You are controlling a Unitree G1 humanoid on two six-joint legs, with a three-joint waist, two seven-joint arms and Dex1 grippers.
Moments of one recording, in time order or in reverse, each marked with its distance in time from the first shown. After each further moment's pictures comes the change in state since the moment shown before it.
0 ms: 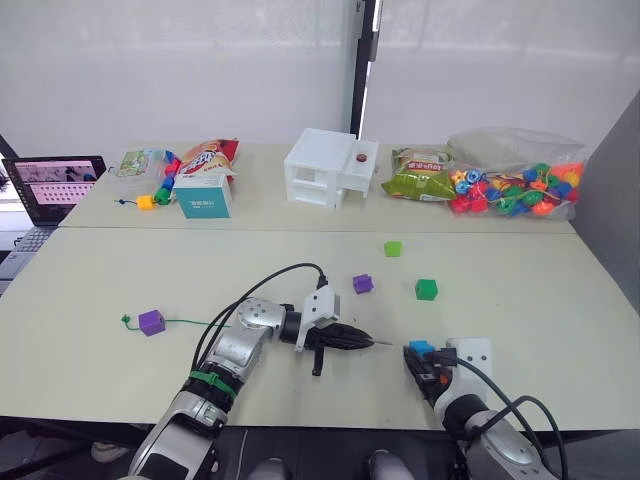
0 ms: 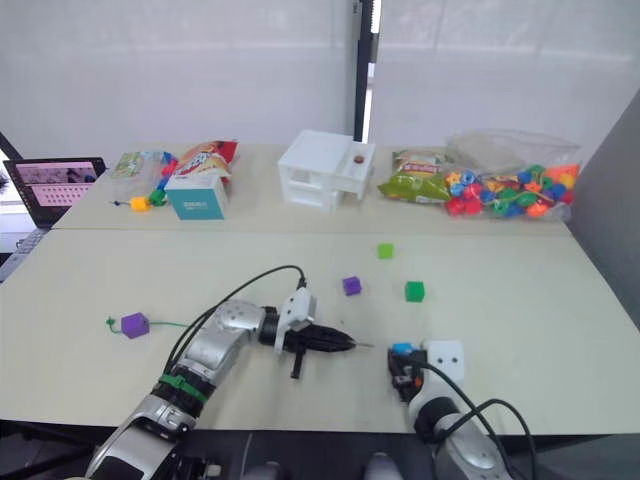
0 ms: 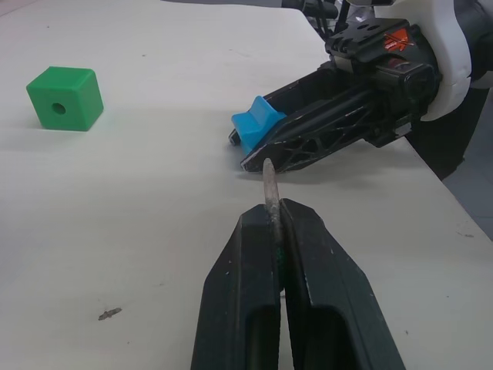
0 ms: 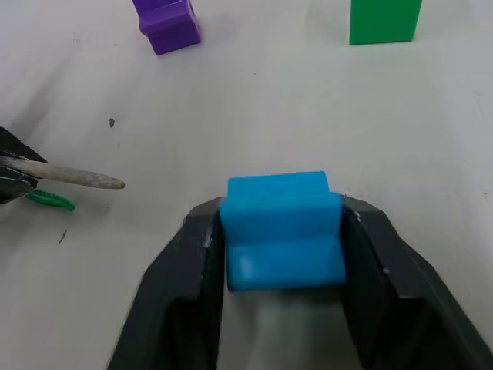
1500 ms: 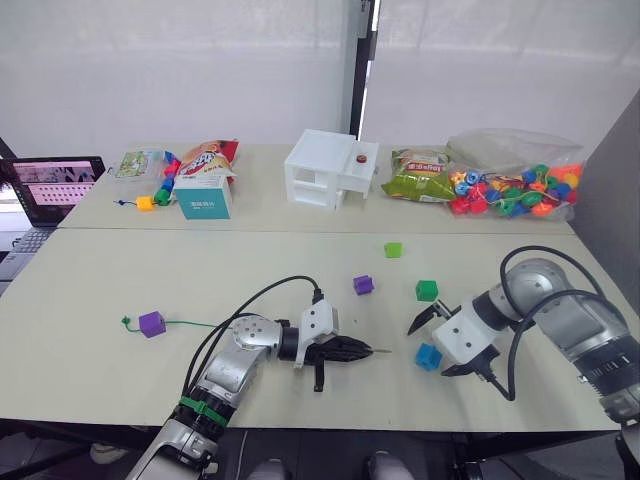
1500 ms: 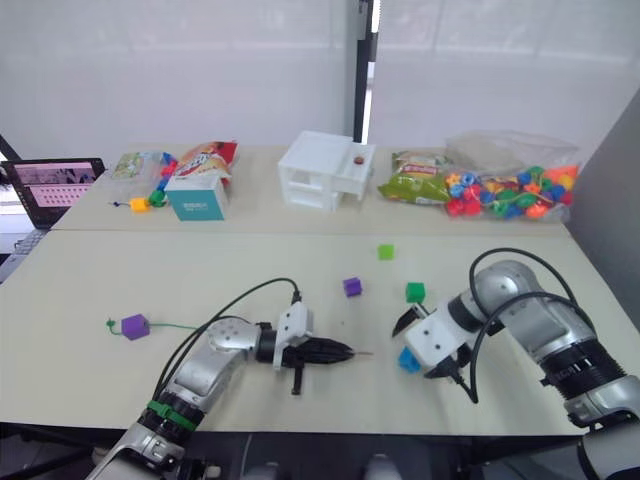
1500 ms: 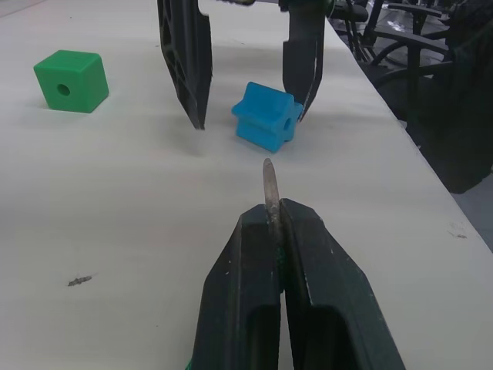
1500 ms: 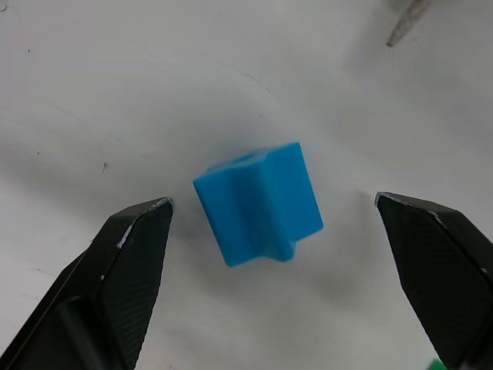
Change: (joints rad) left arm 0.148 0.034 -0.020 -0.209 0.002 0.068 0.133; right arm -0.982 -0.771 0.460 0.861 -0.471 -1.053 1.440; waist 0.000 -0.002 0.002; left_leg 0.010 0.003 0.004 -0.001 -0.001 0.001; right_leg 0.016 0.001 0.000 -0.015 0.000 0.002
